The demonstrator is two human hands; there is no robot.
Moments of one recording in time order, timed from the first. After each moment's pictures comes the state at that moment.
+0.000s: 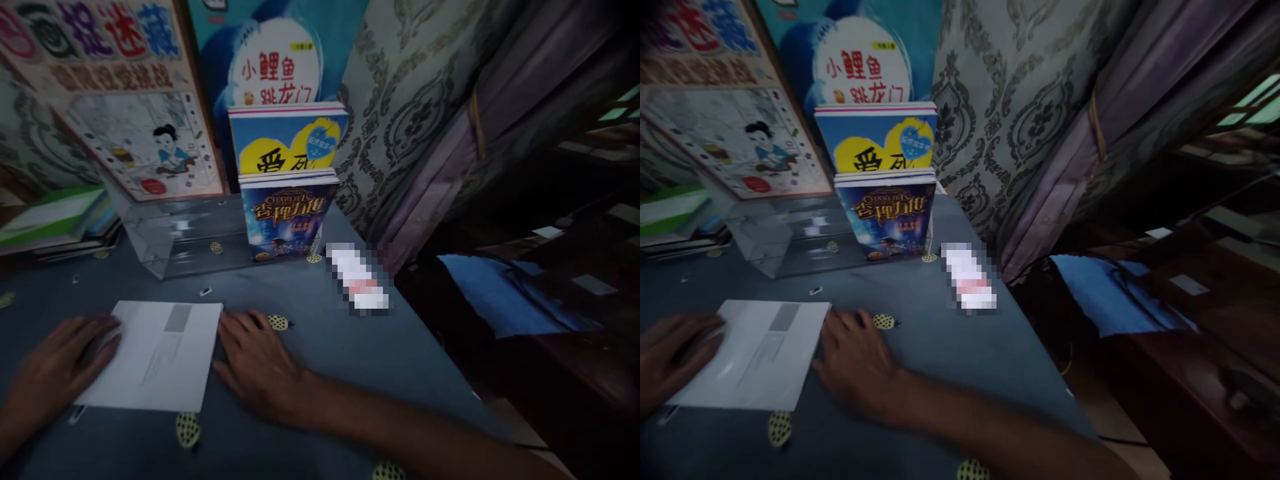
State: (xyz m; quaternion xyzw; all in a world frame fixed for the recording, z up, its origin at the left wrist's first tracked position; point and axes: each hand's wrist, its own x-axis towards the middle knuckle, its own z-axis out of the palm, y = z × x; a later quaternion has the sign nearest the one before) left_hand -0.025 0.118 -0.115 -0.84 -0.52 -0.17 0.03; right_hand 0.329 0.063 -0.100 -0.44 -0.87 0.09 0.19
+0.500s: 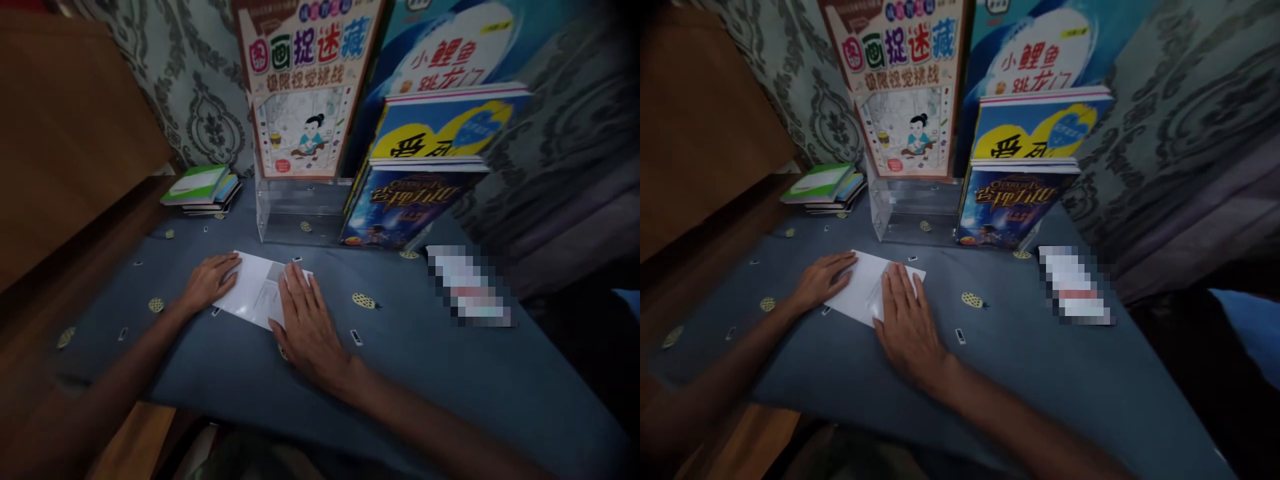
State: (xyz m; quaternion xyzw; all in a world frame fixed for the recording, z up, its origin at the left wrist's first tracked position) left_hand -0.016 0.117 -0.109 -0.84 -0.52 -0.15 0.02; right_hand 0.256 0.042 -0.103 -0.41 -0.88 0.02 0.25
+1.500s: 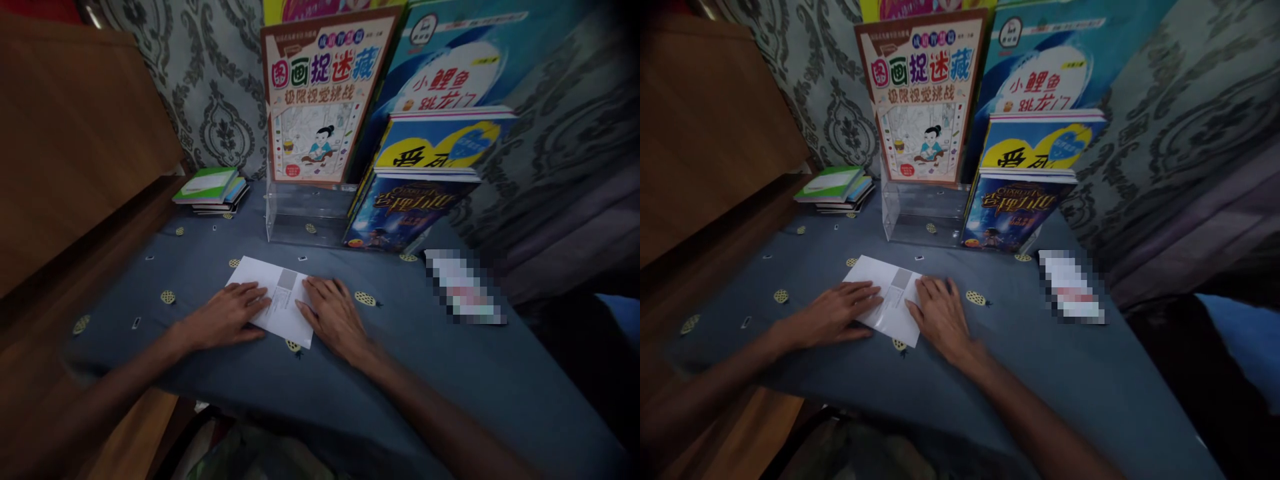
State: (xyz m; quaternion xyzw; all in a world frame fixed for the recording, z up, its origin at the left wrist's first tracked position) left_hand 0.023 0.045 -0.069 -0.93 -0.37 0.04 0.01; right_hand 0.287 0.061 -0.110 -0.48 -0.86 0.04 0.17
